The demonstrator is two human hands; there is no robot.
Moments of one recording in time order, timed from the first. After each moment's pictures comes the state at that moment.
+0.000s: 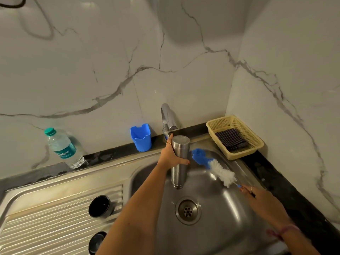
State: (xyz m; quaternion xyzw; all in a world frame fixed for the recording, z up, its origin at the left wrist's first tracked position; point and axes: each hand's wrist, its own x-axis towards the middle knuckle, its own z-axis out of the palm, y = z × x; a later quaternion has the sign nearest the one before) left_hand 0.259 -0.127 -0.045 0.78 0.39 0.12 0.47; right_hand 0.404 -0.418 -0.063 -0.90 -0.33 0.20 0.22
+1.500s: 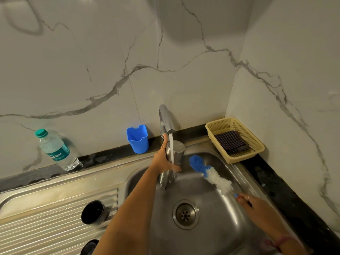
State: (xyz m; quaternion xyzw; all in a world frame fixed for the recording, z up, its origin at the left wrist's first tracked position) left_hand 0.251 -0.096 -0.071 0.80 0.39 0.08 0.46; right_hand 0.405 -0.413 -0.083 -0.89 -0.33 0.24 0.22
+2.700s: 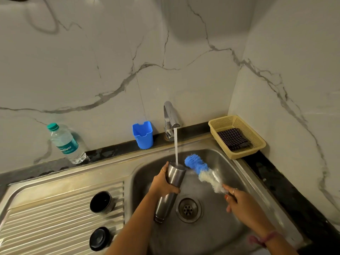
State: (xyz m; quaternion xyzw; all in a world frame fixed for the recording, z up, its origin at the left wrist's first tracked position) left_hand 0.189 -0.159 -0.116 0.77 0.44 0.03 0.46; right_hand 0.351 -0.394 -0.048 -0.84 -0.34 0.31 0.28
